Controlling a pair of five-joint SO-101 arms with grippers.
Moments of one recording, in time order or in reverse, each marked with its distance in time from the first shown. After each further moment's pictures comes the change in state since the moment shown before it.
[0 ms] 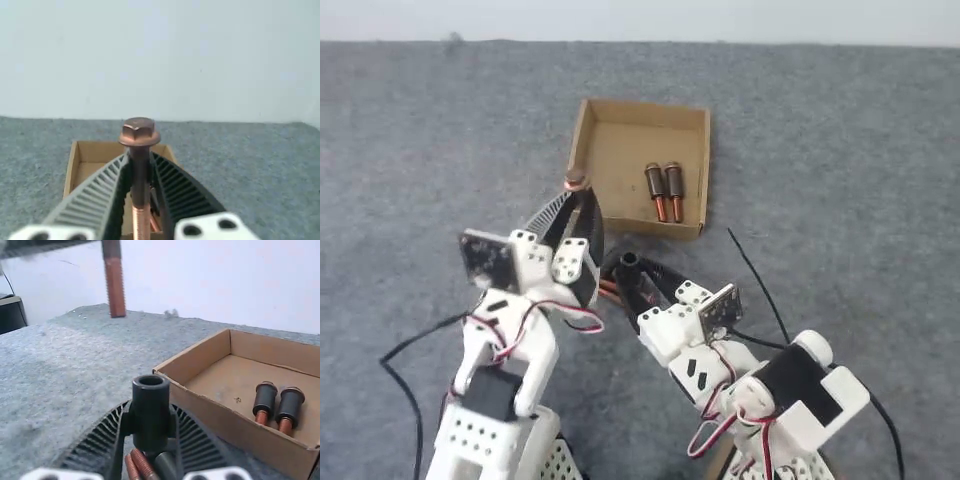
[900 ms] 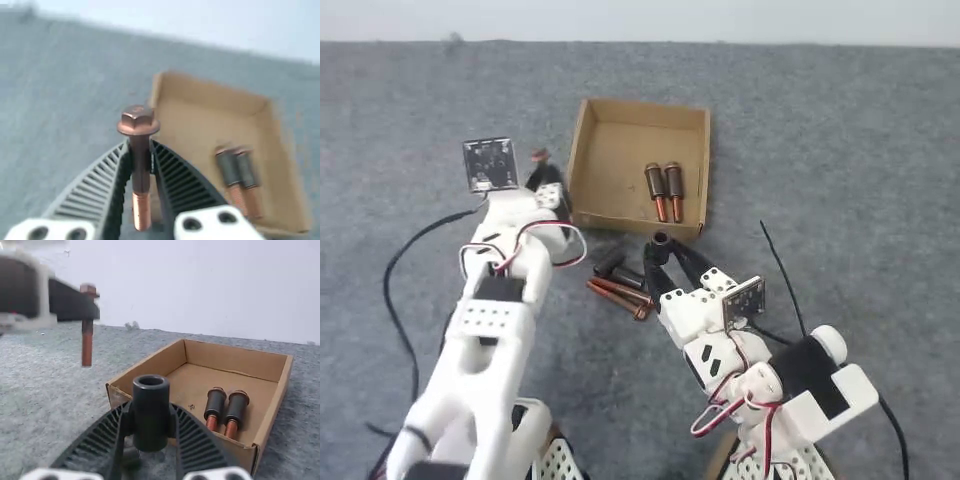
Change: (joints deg) left arm -12.7 52.9 -16.2 -19.7 -1.8; right arm 8.6 0.0 0.0 -1.8 0.0
